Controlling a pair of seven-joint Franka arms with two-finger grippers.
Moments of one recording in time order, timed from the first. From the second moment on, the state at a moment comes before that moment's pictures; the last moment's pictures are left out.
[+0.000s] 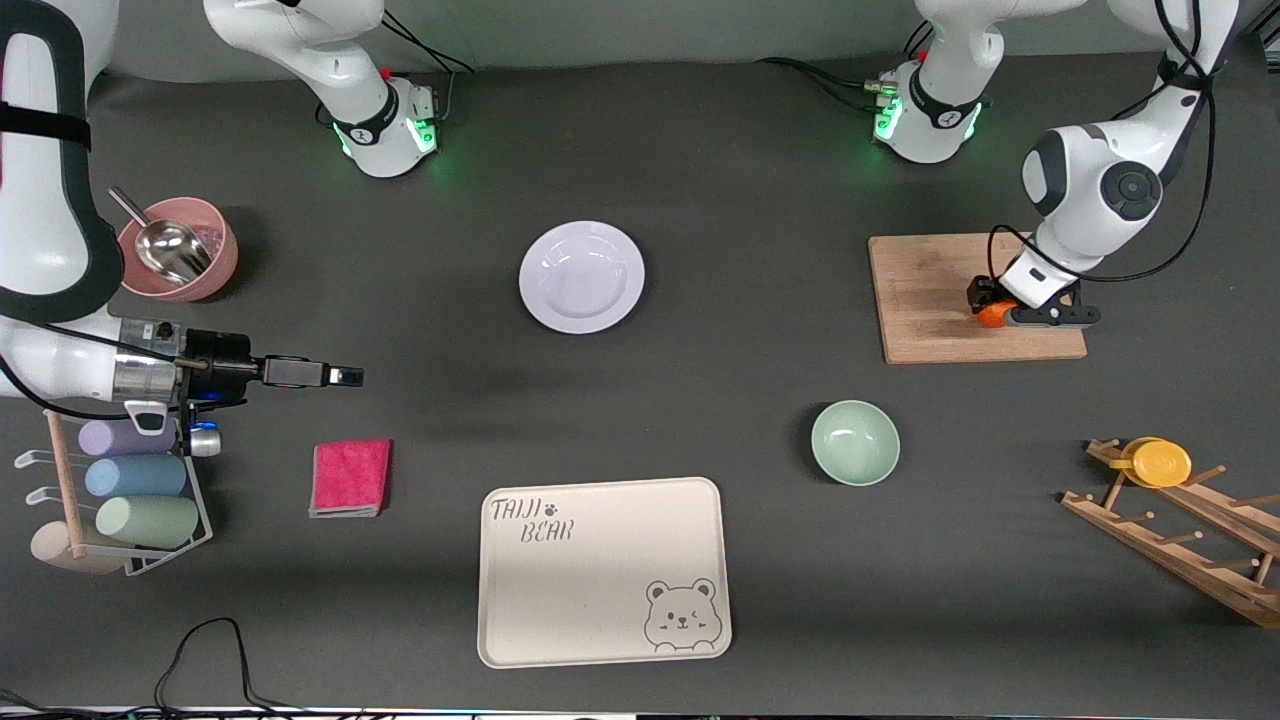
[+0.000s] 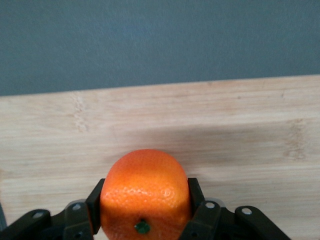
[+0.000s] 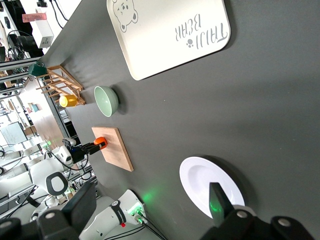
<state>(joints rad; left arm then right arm) 0.06 0.05 0.07 -2.72 0.04 2.76 0.12 0.14 0.27 -0.22 -1.77 0.90 1.70 -0.11</state>
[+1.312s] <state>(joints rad) 0.02 -0.14 -0.63 -2.02 -0.05 1.87 -0.69 0.09 0.27 -0.31 -2.04 1.19 1.55 -0.61</state>
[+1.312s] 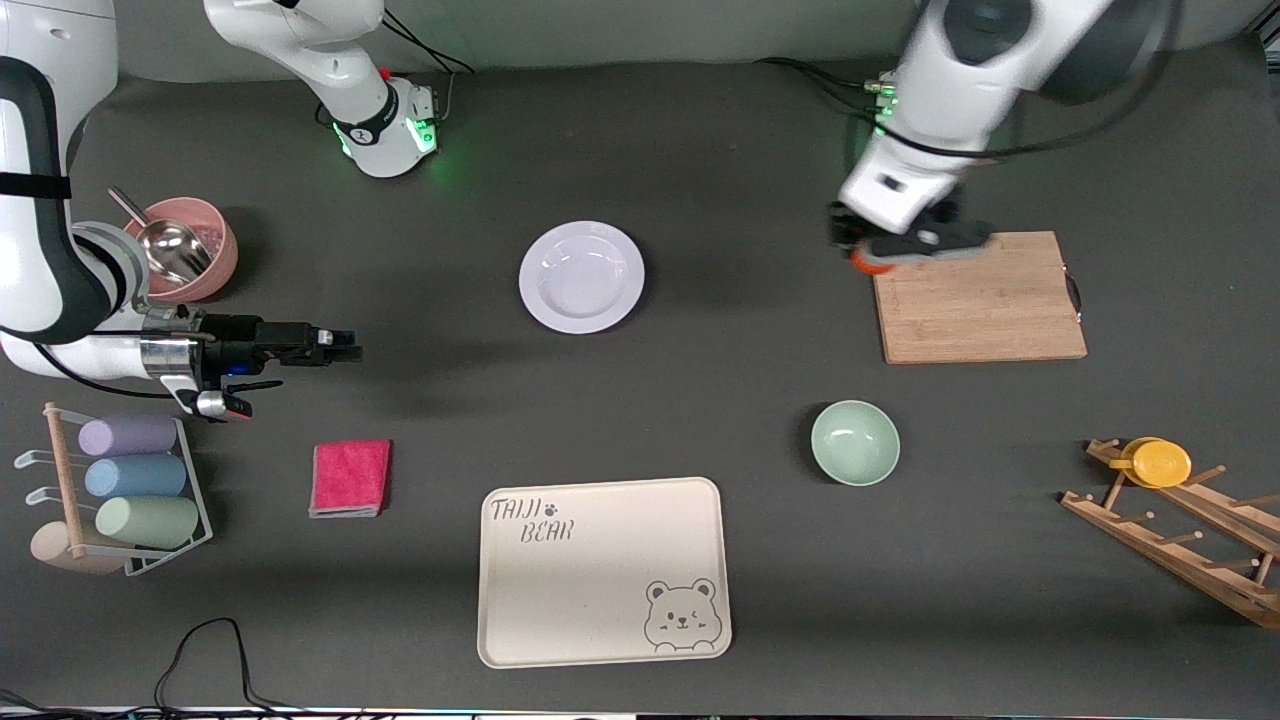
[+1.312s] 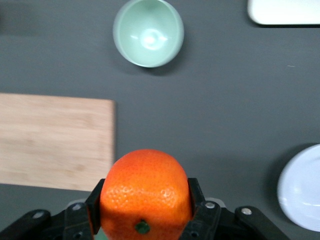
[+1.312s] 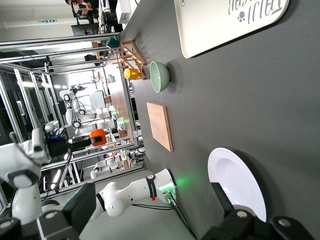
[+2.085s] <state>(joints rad) -0.56 0.60 -0.70 -1.53 0.50 1.91 -1.61 0.09 0.28 -0.33 -2.10 1.19 1.55 -0.76</state>
